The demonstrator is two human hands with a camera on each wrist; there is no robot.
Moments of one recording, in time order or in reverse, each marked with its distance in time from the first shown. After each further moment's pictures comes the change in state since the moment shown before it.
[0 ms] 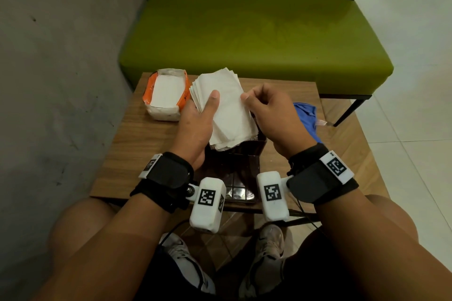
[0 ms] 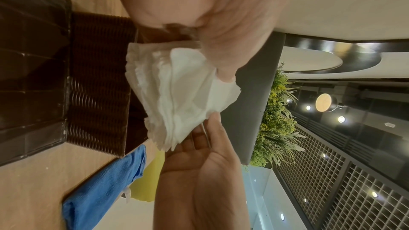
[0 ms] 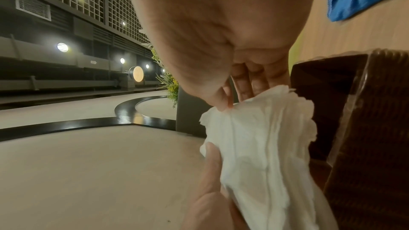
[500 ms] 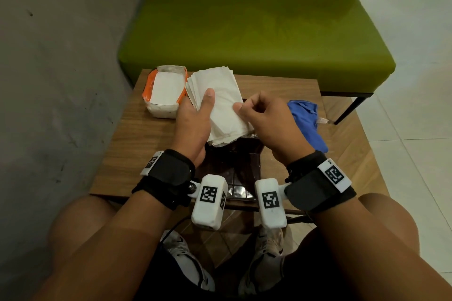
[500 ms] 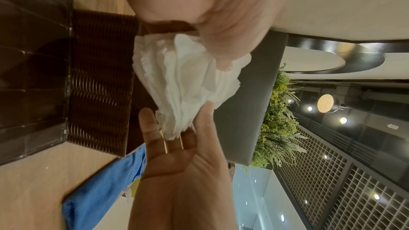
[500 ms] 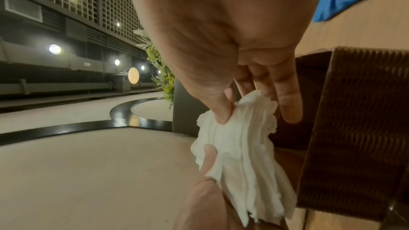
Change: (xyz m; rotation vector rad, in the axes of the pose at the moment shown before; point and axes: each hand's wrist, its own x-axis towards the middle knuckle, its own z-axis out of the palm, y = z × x) left_hand 0.008 -0.007 -0.002 -0.026 0.109 0.034; right_hand -0.011 0.010 0.003 0.000 -0.055 0.019
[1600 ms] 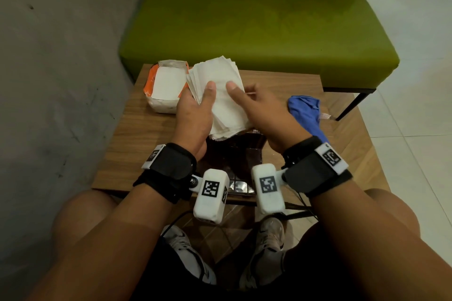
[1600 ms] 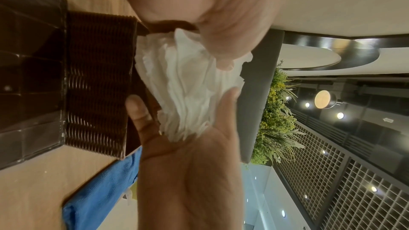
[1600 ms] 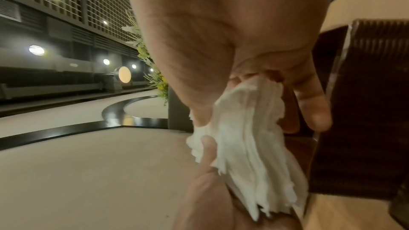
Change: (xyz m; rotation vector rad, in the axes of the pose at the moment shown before) left_hand -0.004 0.010 0.000 0.024 -0.010 0.006; right_hand 0.006 -0.014 0.011 0.076 -0.121 0.185
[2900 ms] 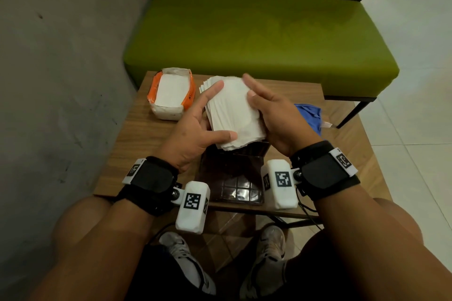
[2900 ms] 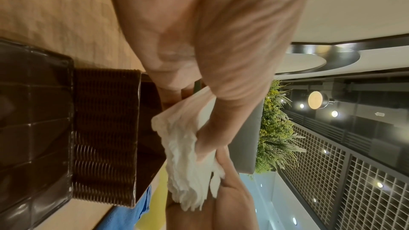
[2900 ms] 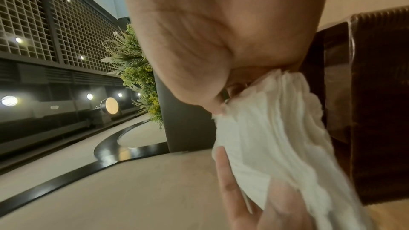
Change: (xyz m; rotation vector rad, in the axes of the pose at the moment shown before) left_hand -0.013 0.014 -0.034 0.154 -0.507 0.019; right_hand 0.003 -0.010 -0.010 0.400 -0.102 0.005
